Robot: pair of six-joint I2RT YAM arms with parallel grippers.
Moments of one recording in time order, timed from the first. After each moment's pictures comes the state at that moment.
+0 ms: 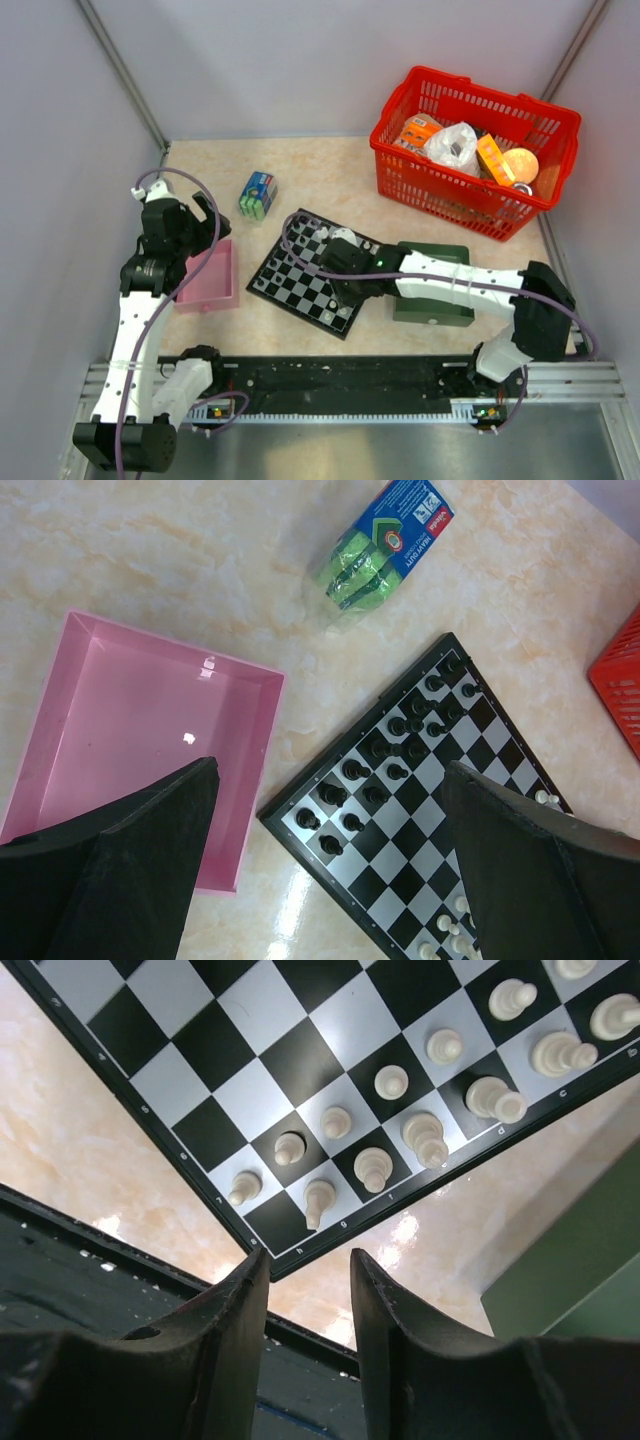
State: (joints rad) left arm -0.02 0.87 0.99 -0.67 -0.07 -0.55; right arm 1.10 1.56 1.17 -0.71 0.21 0.61
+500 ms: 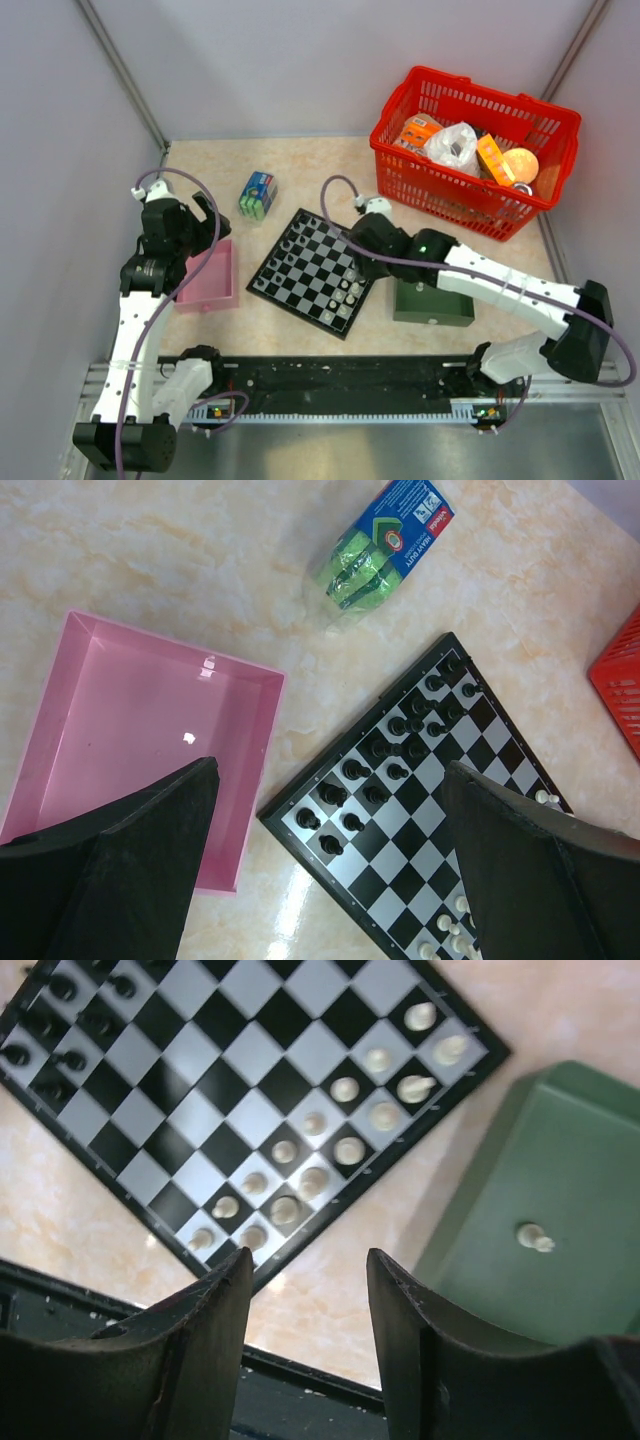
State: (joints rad) left arm -0.02 0.87 0.99 -0.67 -0.07 -0.55; right arm 1.02 1.37 1.21 -0.79 0.35 0.60
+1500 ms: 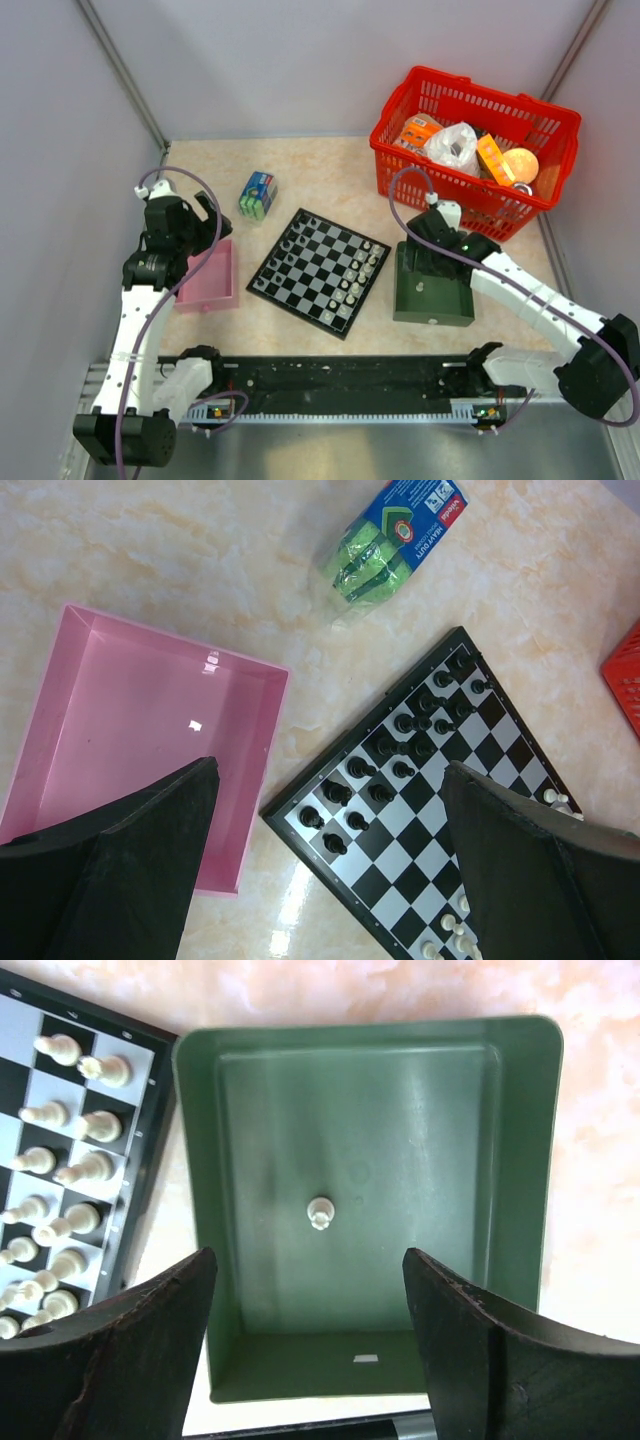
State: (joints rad) left arm -0.02 0.91 0.99 -0.67 -0.07 -0.55; right arm 0.63 1.16 0.94 -0.81 0.44 0.66
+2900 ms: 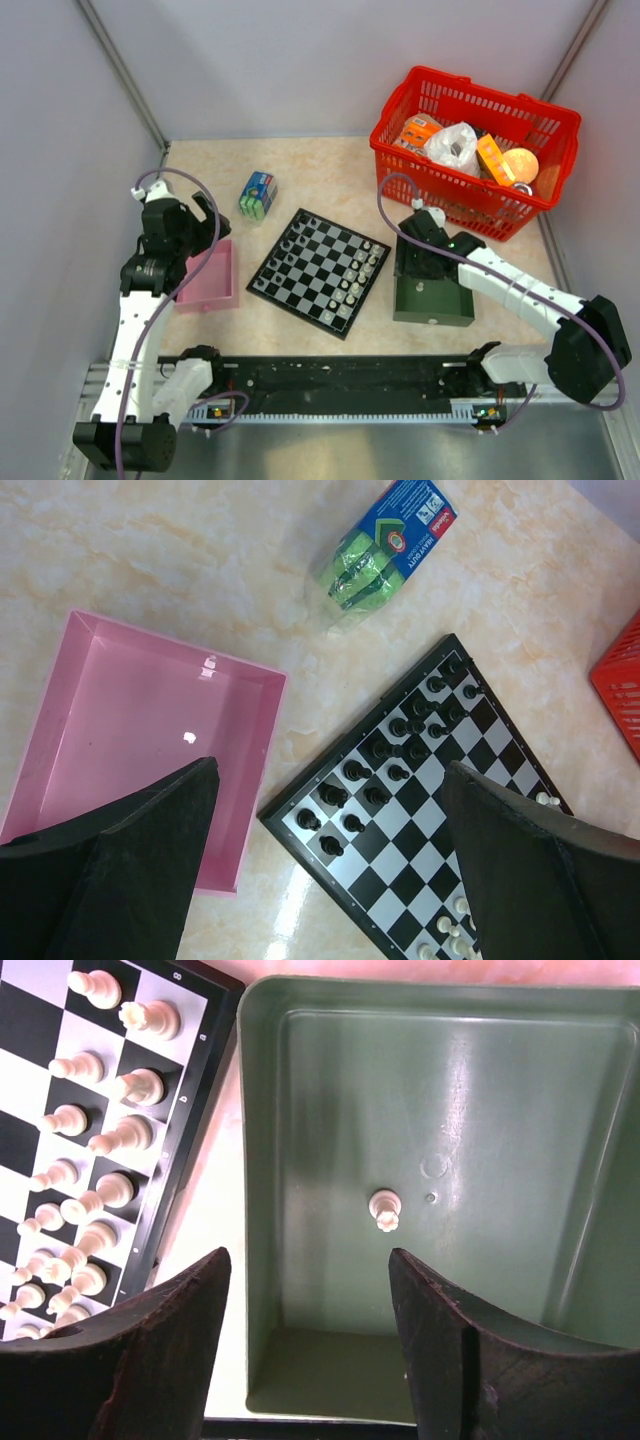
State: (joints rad) left arm -0.02 0.88 0.98 -0.67 -0.07 -0.55; right arm 0.62 1.26 0.89 -0.70 0.28 0.64
